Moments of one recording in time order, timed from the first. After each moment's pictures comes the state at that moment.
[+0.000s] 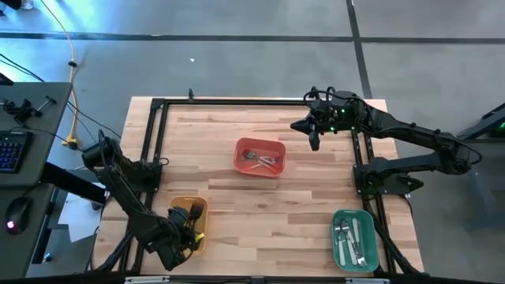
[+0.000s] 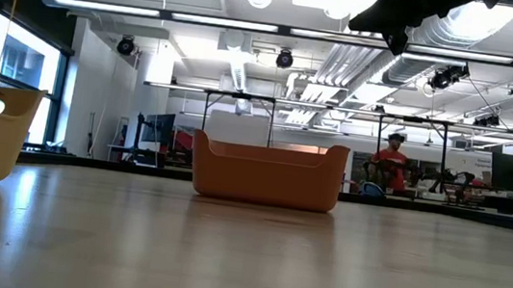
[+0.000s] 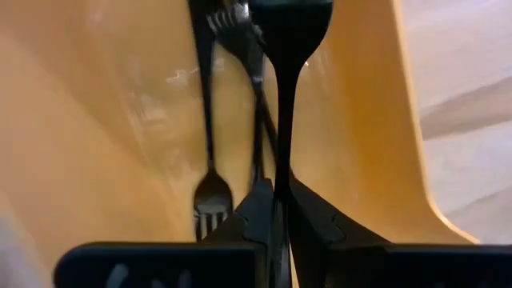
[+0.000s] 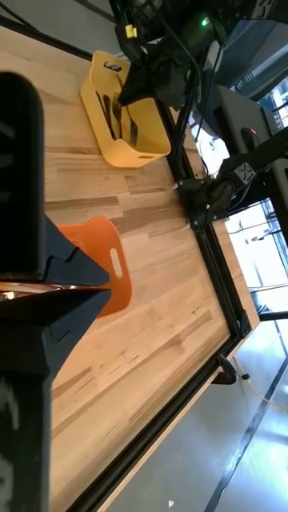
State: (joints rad) left arm -0.96 1.66 1.07 -0.89 -0.24 -2.20; right arm -0.40 1.04 0.95 -0.32 -0.26 0.15
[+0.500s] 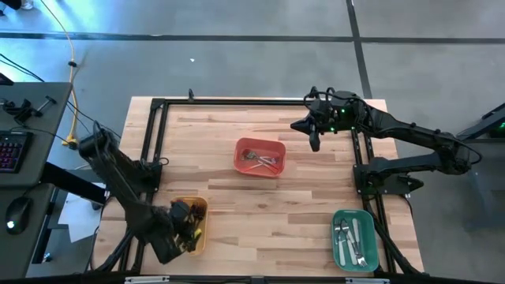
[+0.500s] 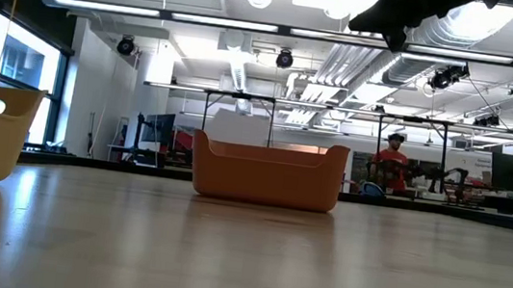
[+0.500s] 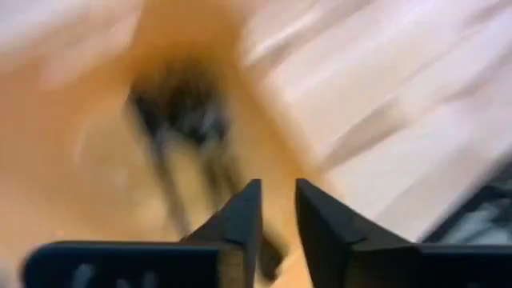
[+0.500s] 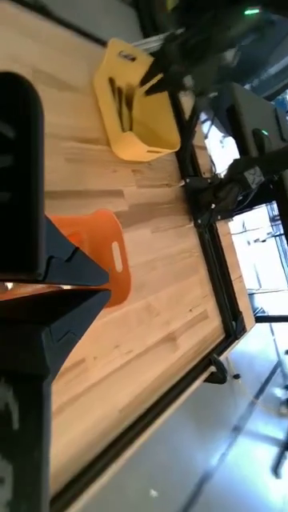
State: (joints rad) left arm -0.93 1.54 1.07 -0.93 -0.40 -1.94; right arm -0.40 1.04 0.95 -0.32 -0.26 0.07
